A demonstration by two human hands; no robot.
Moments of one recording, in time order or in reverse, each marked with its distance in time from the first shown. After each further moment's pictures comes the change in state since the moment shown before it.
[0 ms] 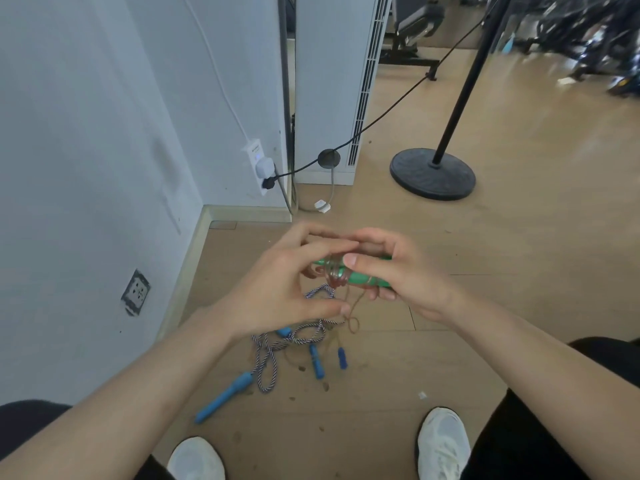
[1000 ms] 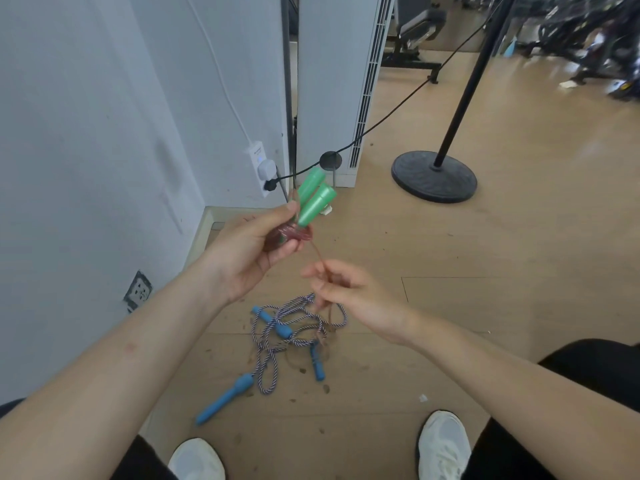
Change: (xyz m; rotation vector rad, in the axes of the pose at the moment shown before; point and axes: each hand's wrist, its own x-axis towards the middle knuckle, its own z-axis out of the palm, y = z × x) left_hand 0.026 -0.003 -0.035 -1.021 0.378 -0.765; right_hand 0.017 0.040 0.043 -0.010 -0.132 -0.031
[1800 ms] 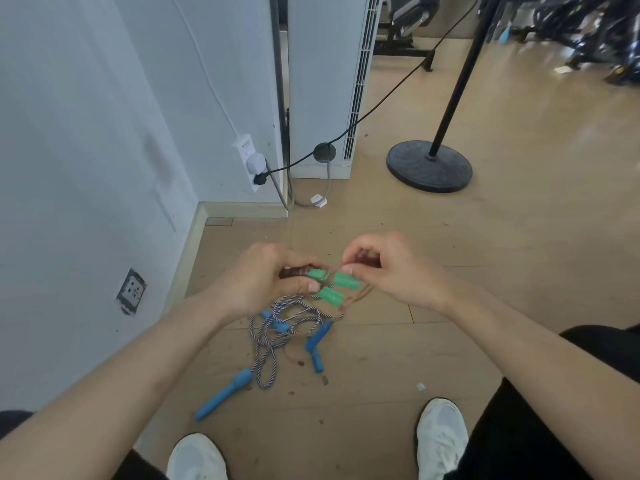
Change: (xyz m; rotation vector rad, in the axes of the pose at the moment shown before) left_hand 0.018 -0.048 -0.028 1.251 -0.372 0.498; right_hand -0.013 -0.024 -0.055 -0.663 0.130 -0.189
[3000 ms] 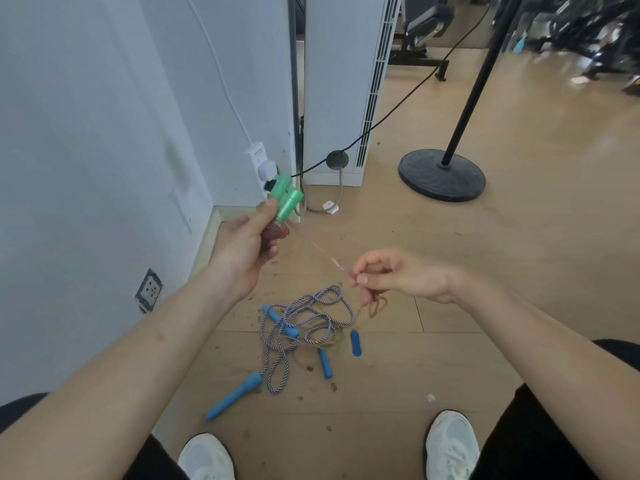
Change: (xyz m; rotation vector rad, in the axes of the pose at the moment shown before) left_hand 0.014 0.004 -0.026 -1.119 0.647 -0.568; right_hand 0.016 0.020 -0.002 0.432 -0.437 0.242
